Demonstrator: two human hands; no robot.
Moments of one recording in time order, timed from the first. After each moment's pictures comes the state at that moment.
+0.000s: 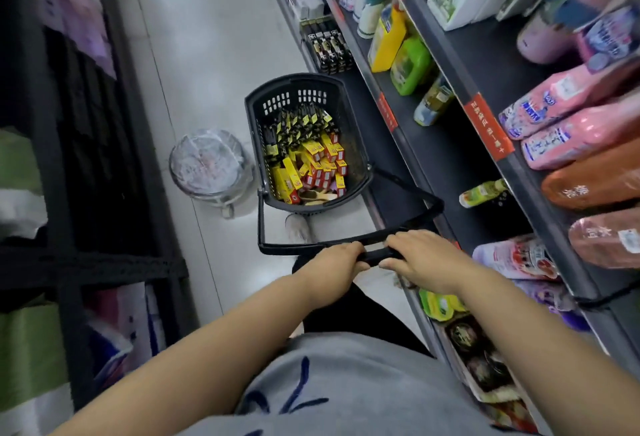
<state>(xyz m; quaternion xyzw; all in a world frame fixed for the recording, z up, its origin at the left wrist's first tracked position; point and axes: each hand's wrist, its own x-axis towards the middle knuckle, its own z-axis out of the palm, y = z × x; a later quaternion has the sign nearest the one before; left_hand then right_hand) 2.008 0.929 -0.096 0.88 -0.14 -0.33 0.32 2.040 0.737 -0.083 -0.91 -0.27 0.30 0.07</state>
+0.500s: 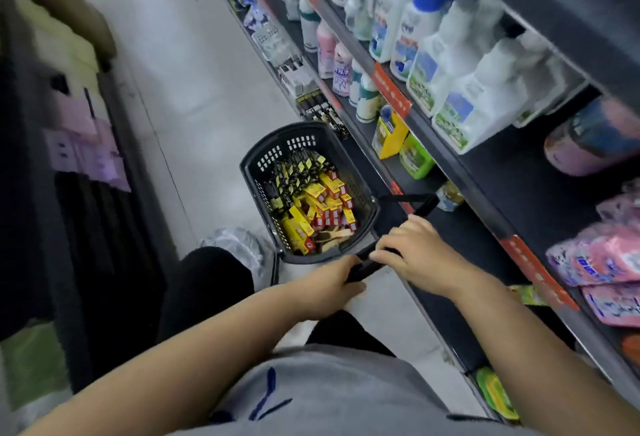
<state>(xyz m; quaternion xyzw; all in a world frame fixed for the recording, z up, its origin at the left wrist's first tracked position) 2.282 0.983 -0.027 0.83 -0.12 -0.44 0.31 2.298 0.797 -0.052 -0.94 -0.19 0.21 0.20</state>
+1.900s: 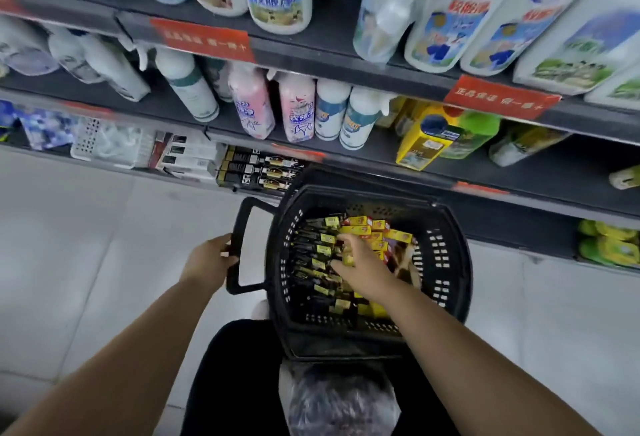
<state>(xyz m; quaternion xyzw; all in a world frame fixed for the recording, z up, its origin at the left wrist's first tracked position) 2.830 1.228 -0.262 0.87 -0.15 -0.43 0.18 2.613 1.072 -0.263 -0.71 0.43 0.17 0.52</state>
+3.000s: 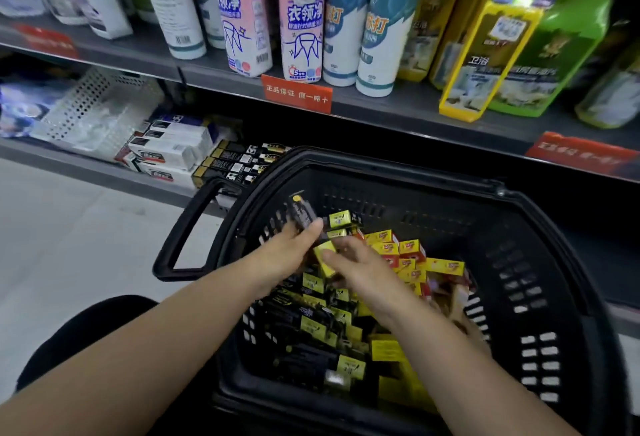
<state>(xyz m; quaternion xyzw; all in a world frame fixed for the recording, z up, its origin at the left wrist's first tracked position) 2.721 1.166 -0.492 0.72 -0.20 -0.50 0.43 2.591 1.086 -0.501 -0.66 0.37 -0.02 0.66</state>
